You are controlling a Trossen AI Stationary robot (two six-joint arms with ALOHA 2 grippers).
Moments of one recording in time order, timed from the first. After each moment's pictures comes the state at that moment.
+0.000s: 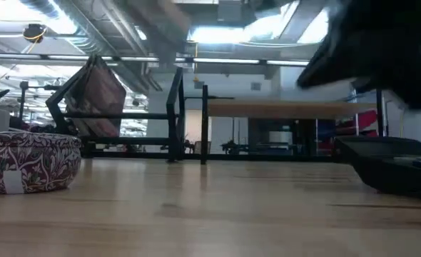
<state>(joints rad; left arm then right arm) -0.70 1.44 1.30 -1.10 -0.91 -1.90 0.72 1.95 1.34 -1.00 1.09 0.70</state>
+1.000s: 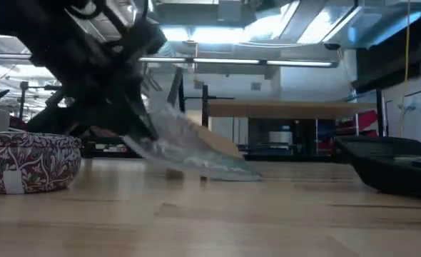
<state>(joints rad) -0.44 1.64 0.74 0.02 -0.50 -1.61 1.00 1.74 1.35 -1.02 1.20 0.91</state>
